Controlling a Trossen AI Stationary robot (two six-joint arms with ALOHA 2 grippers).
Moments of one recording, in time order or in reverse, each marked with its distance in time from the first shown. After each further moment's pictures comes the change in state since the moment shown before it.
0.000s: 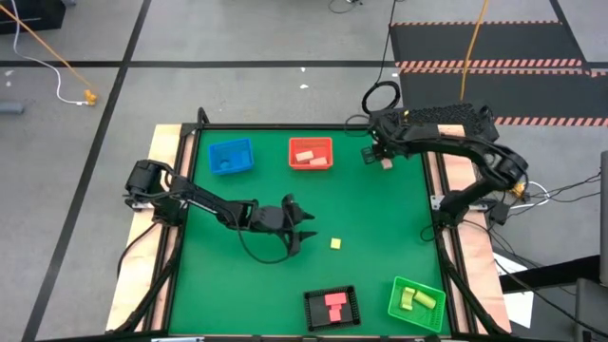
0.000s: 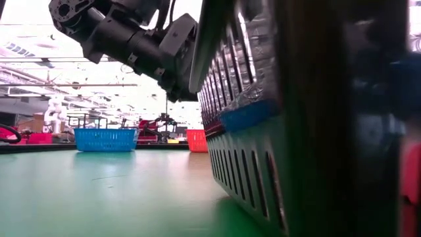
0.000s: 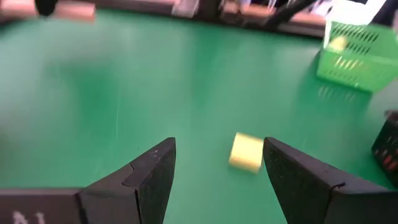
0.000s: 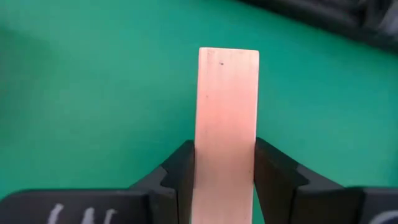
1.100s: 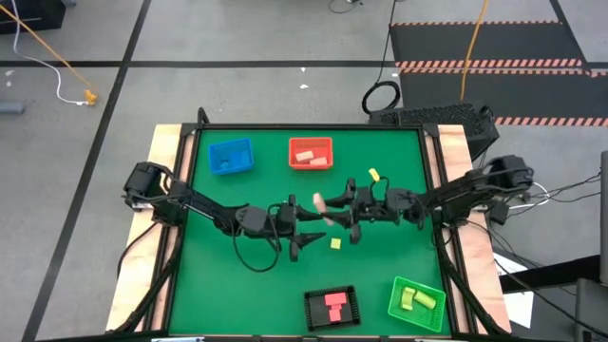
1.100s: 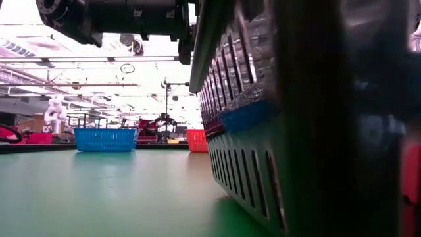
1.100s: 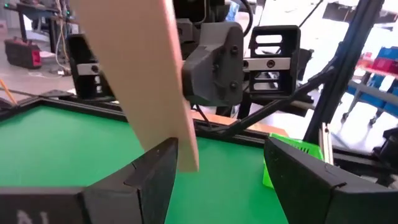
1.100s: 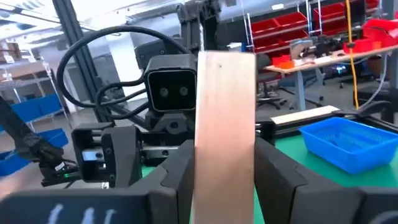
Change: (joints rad) left arm -0.074 0.000 -0.001 0.449 -0.063 0.035; right arm 0.858 -0.023 -0.324 1.599 -0.120 -0.248
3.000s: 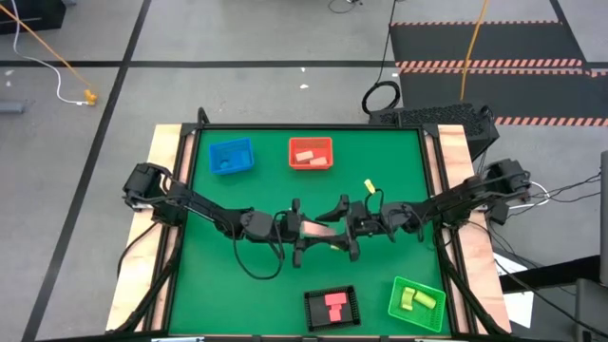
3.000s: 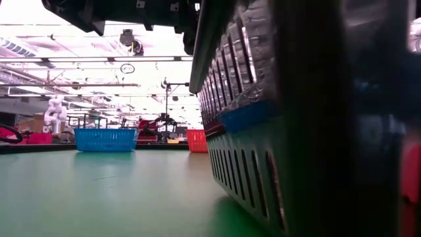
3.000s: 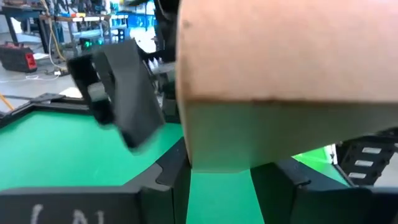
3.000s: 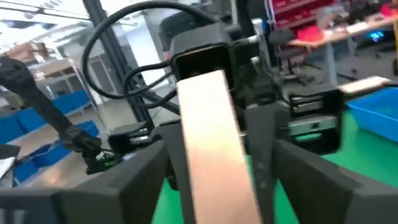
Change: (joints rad) left arm -0.027 0.001 0.079 -0.154 0.002 0.085; right arm 0.099 0.010 0.084 -0.137 0.025 0.132
